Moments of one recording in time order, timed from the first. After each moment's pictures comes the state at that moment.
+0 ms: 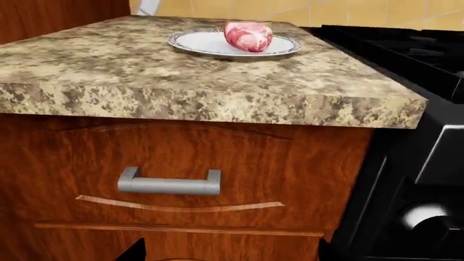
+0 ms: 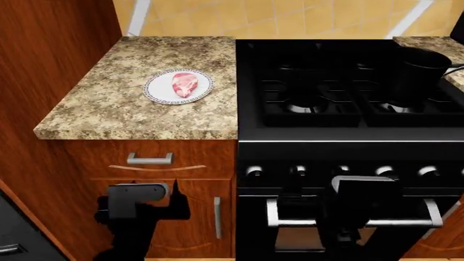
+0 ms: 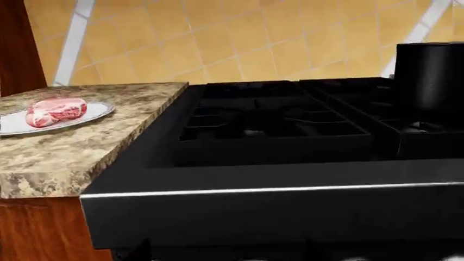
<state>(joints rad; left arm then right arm) -0.16 -0.18 0.11 0.20 -0.28 -0.48 -0.17 0.15 0.21 -0.12 -0.29 0.28 0.38 0.20</state>
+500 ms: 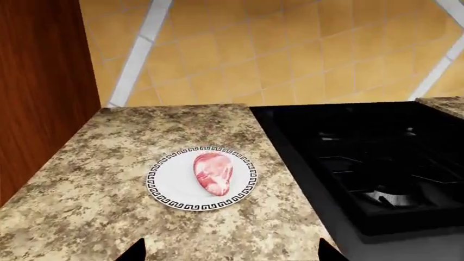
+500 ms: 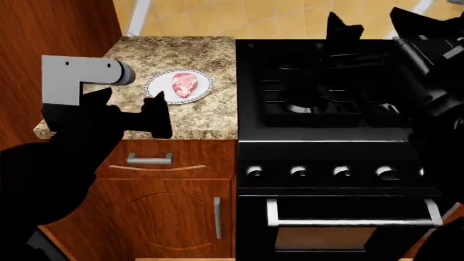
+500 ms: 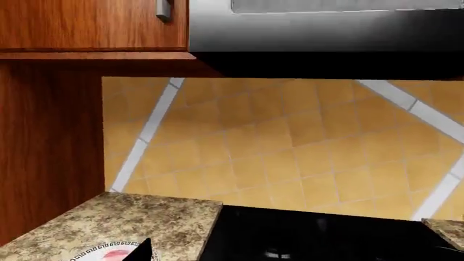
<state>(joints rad) -0.85 -0.35 -0.12 0.53 -1.04 -1.44 -0.54 1.09 0.40 0.16 -0.60 1.22 1.42 0.66</state>
